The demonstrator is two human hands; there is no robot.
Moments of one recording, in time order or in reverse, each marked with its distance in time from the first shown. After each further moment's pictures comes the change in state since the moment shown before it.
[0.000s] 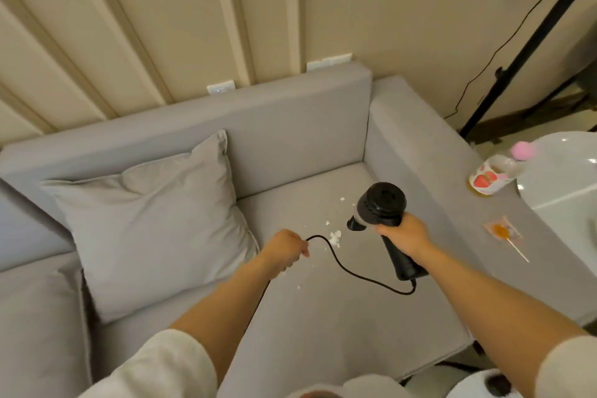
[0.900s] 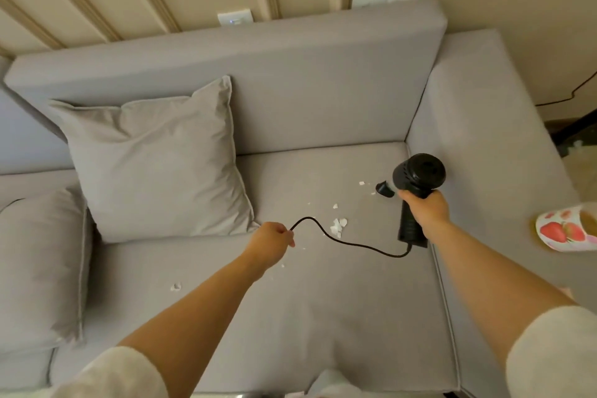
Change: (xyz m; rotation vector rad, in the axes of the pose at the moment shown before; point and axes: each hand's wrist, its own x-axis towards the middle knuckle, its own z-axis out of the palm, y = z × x) left_hand 0.090 0.024 0.052 -0.169 0.266 -0.248; right_hand 0.204 0.033 -0.019 0.156 -0.042 0.184
